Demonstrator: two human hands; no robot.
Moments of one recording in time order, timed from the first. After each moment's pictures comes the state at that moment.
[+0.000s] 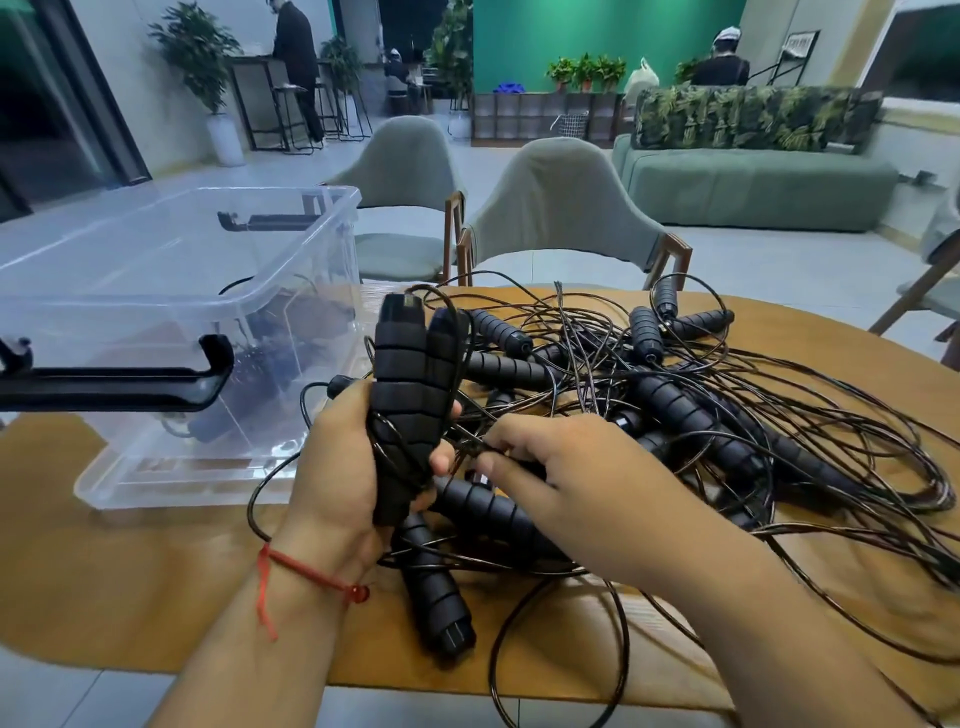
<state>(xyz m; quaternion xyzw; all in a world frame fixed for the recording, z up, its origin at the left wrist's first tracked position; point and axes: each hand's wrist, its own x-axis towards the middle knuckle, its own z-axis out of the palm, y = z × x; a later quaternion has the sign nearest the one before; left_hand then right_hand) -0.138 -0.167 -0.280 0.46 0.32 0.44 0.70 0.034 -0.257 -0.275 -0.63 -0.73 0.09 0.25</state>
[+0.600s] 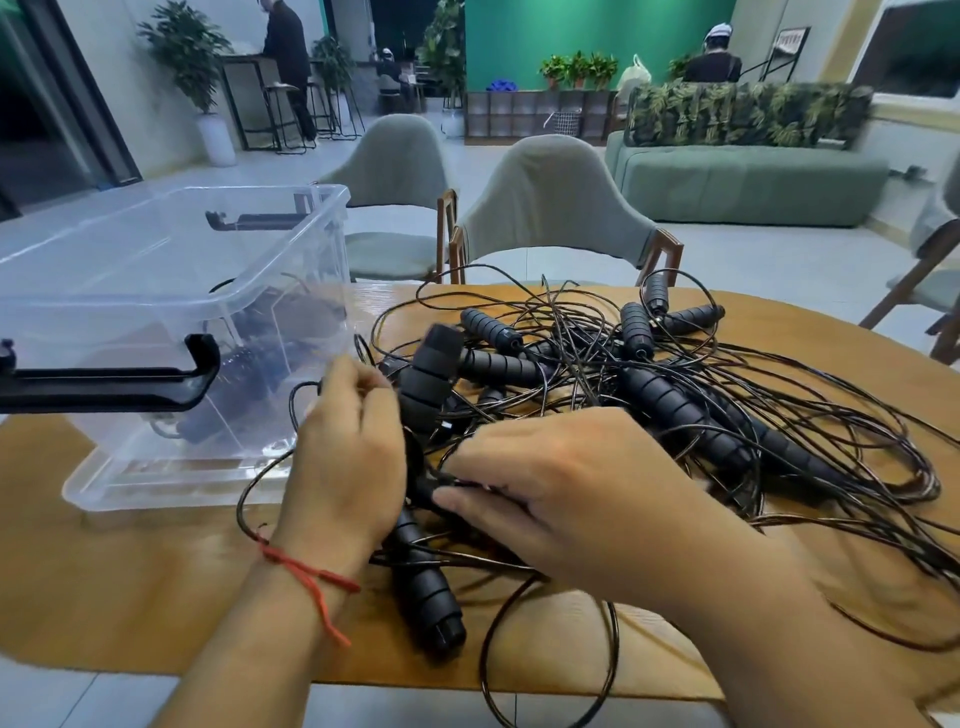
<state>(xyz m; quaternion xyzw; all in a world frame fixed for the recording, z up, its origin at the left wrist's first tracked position) -0.143 -0.159 -0.292 0.68 0.48 0.47 0.30 0.024 -0.273 -0.254 -0.51 -0.82 -0.08 0.22</state>
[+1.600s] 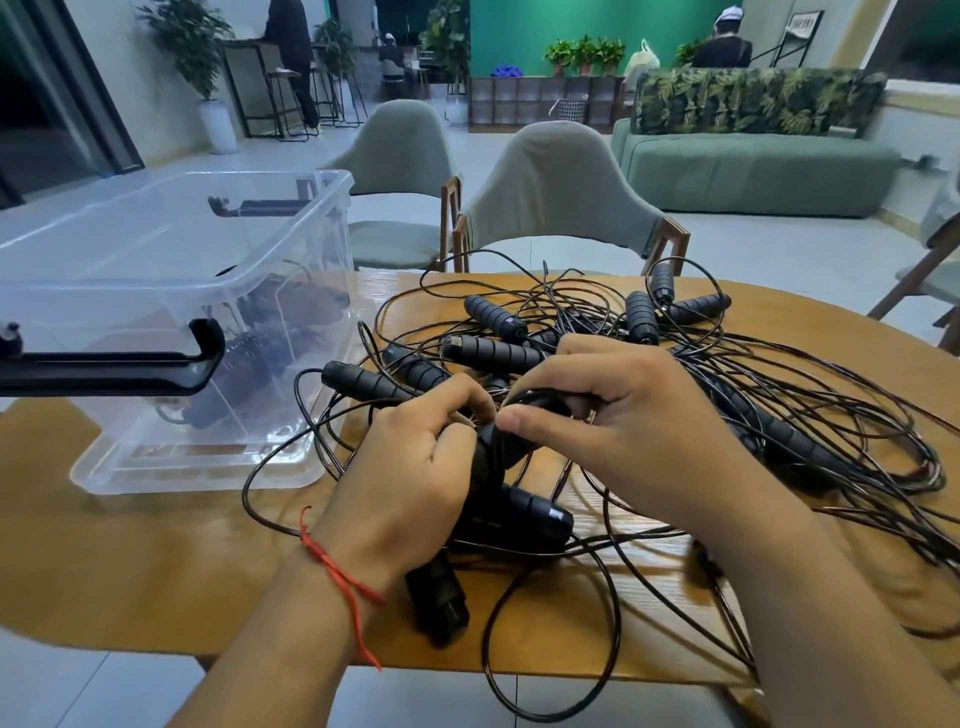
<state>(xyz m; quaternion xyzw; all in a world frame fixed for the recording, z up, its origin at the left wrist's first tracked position) -0.136 -0.188 -0.284 0.81 0.33 0.32 0.36 0.064 -0.262 -0.258 -0.57 -0.71 0.07 0.41</state>
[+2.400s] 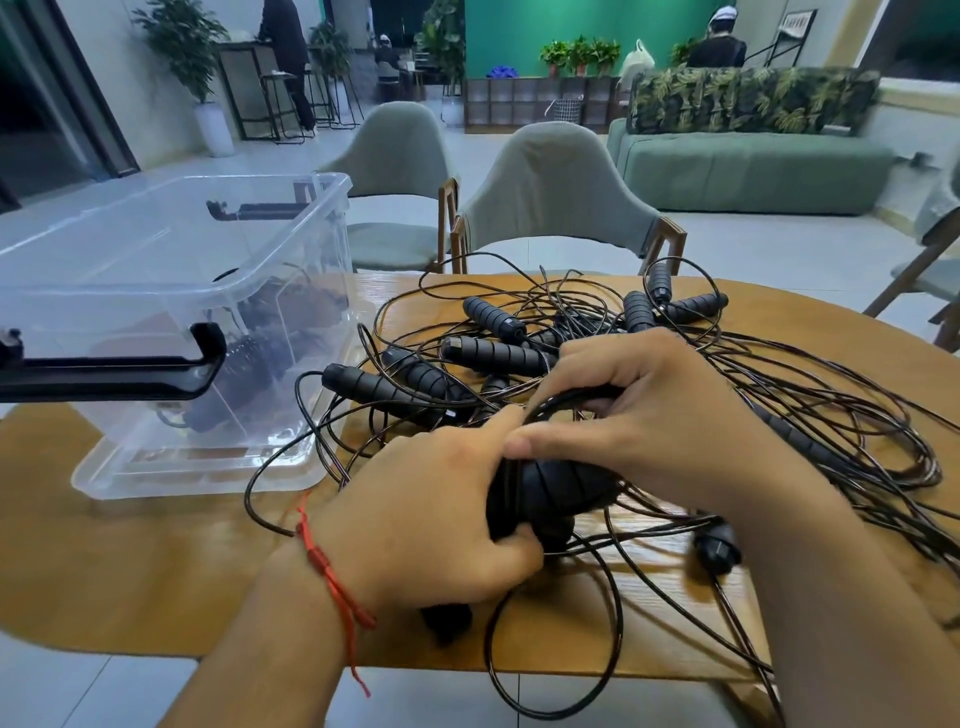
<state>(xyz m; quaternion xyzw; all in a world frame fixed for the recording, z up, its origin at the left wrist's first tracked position) -0.140 -0.198 -0.269 0.94 0.21 0.16 0.19 0.068 -0.270 -0.238 -0.52 -0.72 0.20 0.42</state>
